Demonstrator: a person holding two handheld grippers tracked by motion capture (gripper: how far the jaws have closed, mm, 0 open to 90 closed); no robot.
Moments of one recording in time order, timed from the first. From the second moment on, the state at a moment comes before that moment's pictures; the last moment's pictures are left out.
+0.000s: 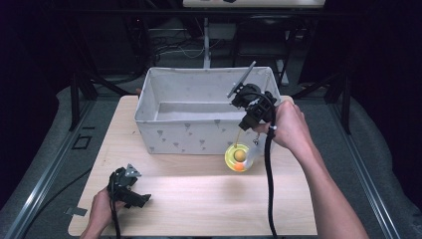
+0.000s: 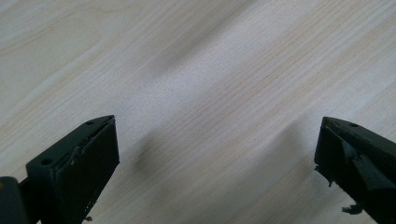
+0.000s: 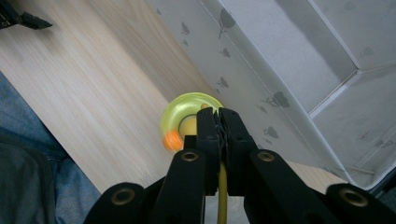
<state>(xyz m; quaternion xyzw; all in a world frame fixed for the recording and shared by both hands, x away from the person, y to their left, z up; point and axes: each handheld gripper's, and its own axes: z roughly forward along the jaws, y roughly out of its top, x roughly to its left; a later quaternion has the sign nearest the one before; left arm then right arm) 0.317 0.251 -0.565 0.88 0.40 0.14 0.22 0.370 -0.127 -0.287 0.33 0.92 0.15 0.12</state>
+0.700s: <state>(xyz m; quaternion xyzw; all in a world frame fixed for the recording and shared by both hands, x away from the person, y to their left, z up) 0.317 0.252 -0.564 0.88 0.40 0.14 0.22 0.366 -0.119 -0.250 0.32 0.93 0.15 0.14</state>
